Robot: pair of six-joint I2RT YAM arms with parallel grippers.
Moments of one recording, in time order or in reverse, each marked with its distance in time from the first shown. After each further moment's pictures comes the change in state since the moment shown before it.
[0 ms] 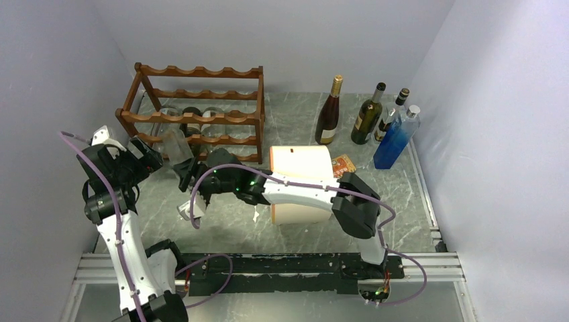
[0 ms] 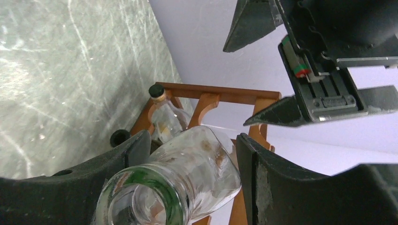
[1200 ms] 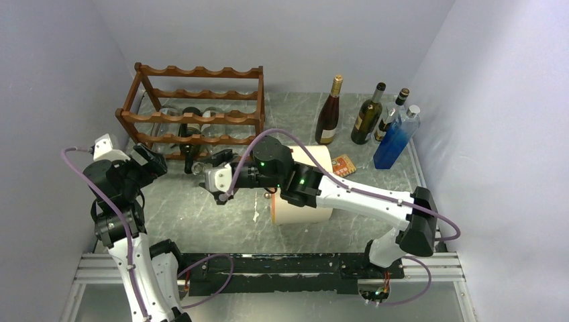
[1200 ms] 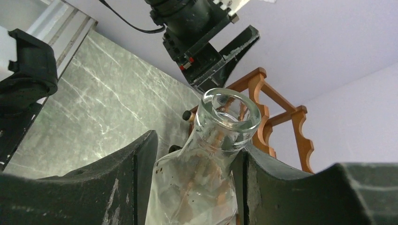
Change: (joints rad) left arm -0.024 -0.208 -0.122 0.119 0.002 -0.019; right arm 0.000 -0.484 -0.189 -0.080 -0.038 0.703
